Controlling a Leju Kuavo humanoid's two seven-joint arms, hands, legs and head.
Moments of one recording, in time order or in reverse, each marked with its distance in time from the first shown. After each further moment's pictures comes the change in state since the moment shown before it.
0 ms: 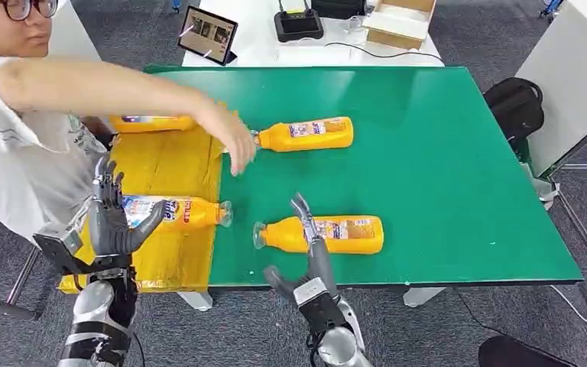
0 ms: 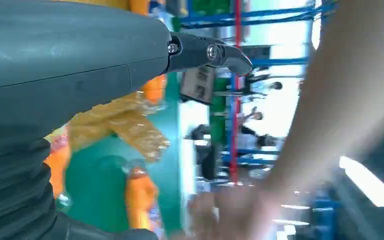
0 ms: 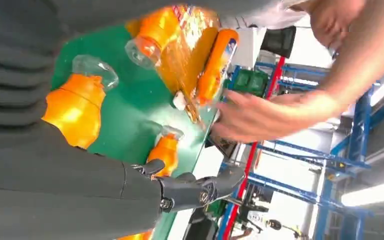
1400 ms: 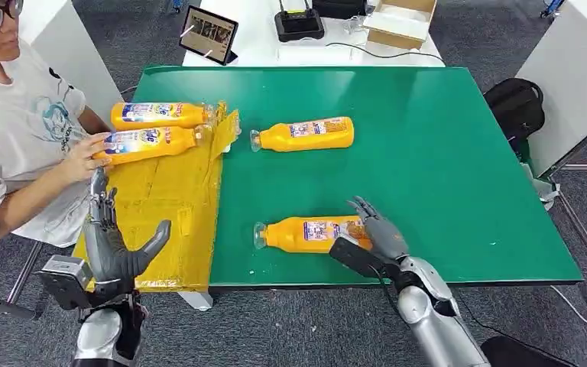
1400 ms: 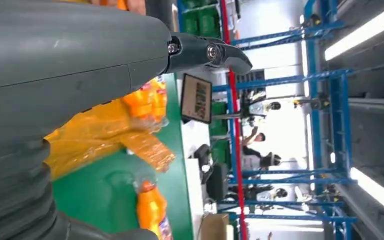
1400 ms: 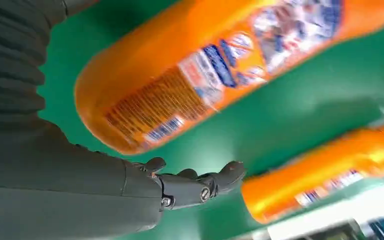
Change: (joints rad) left arm 0.144 -0.029 -0.089 -0.162 -0.157 0.171 0.002; right arm -0.173 -0.359 -0.133 0.043 0.420 0.354 0.527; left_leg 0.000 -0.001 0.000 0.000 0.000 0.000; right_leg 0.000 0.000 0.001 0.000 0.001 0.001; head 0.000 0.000
